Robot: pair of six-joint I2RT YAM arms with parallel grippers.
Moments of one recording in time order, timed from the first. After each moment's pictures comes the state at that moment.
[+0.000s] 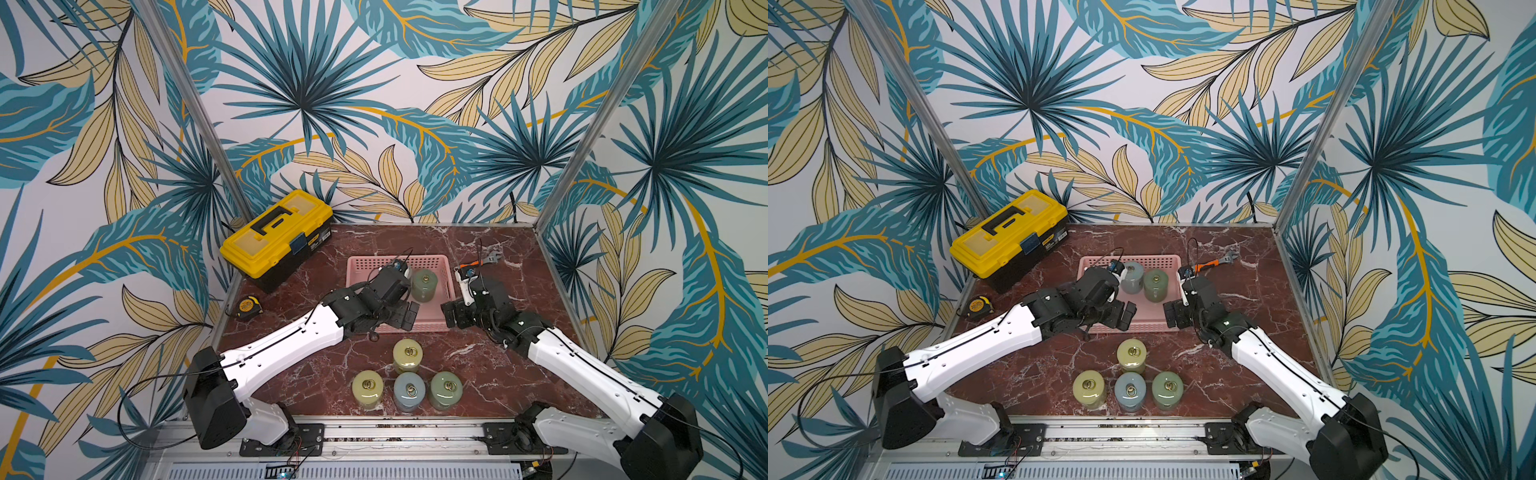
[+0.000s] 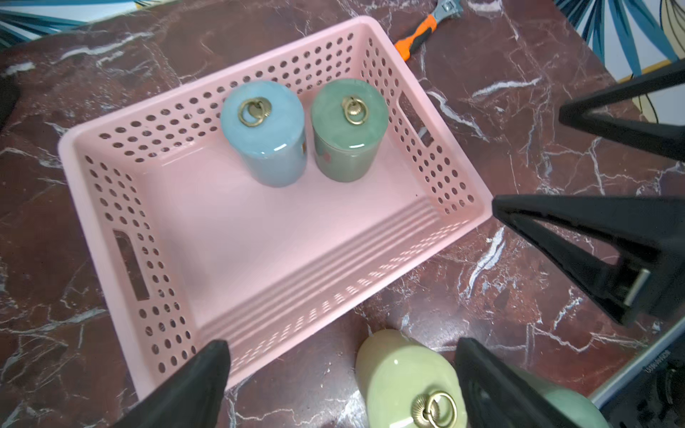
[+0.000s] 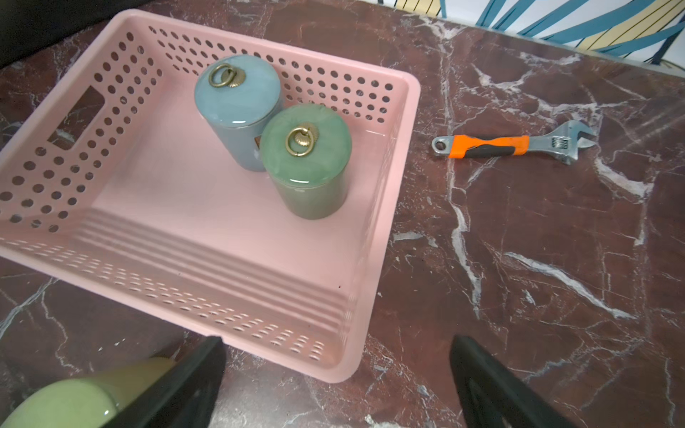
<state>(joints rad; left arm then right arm) -0.86 1.41 1.25 -0.67 -0.20 -0.39 0.53 1.15 0.86 -0.47 0.18 0.15</state>
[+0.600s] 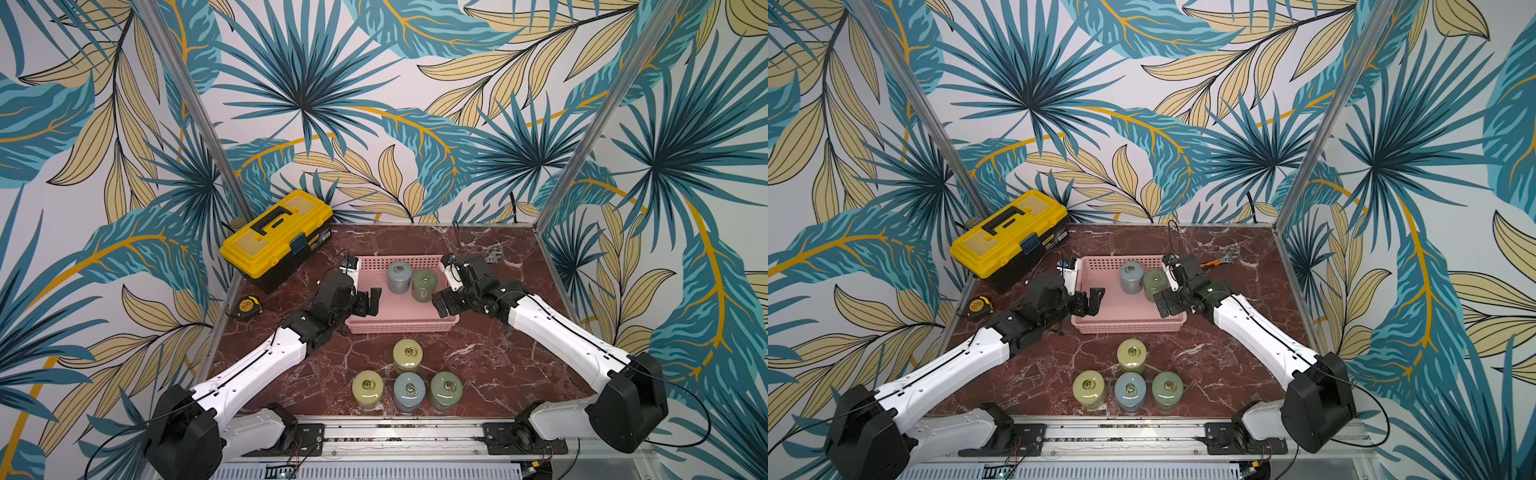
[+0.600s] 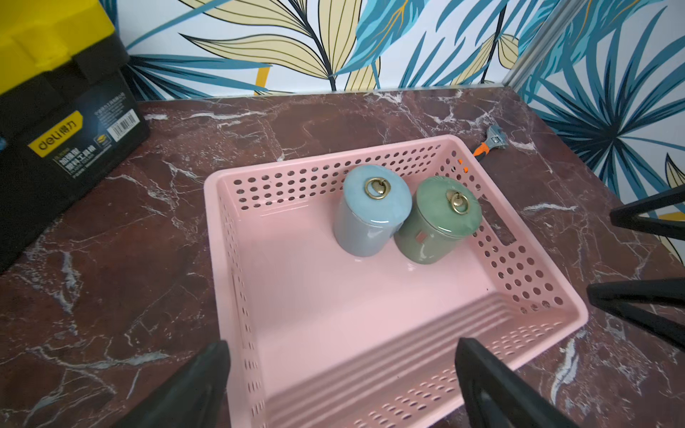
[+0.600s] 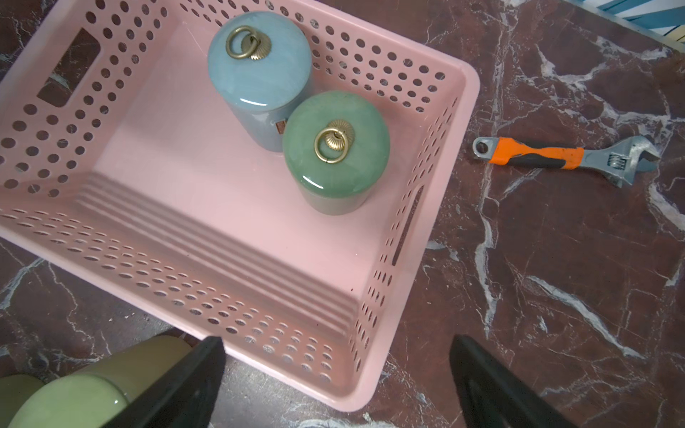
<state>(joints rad) -0.56 1.16 0.78 -0.12 -0.11 -0.30 0.50 1.40 1.13 -0.65 0.10 0.05</state>
